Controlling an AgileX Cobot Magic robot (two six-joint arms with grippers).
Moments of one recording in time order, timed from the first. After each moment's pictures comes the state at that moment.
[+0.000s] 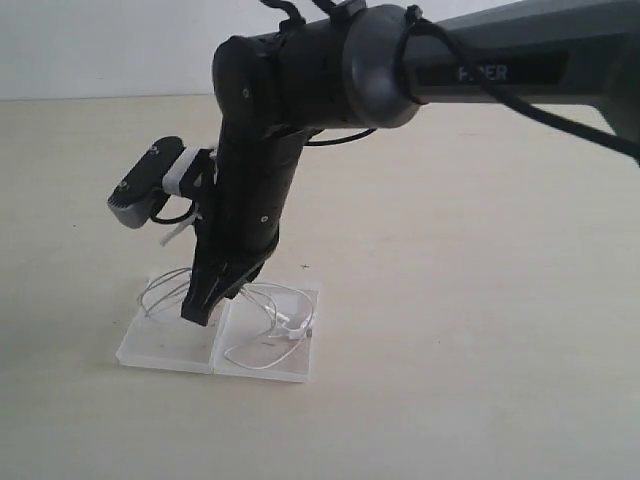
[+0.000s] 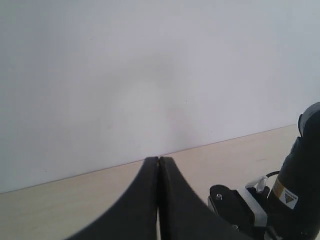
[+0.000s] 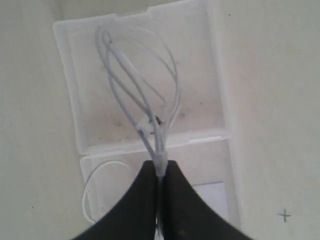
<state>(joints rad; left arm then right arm) -0.26 0.44 -0.36 0.77 0.01 -0.73 0.84 2.12 -1.60 0.21 0.91 -0.52</state>
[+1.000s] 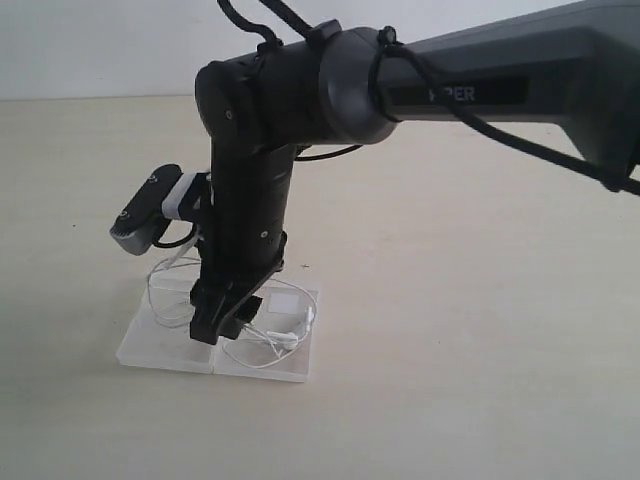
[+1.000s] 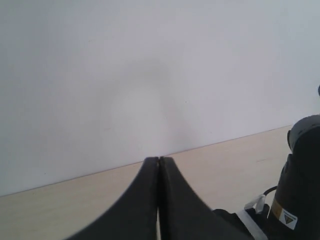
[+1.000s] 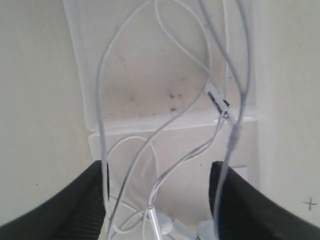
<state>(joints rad) -0.26 0.44 -0.36 0.78 0.01 -0.73 0.86 2.16 -1.62 0.16 1.00 -0.50</state>
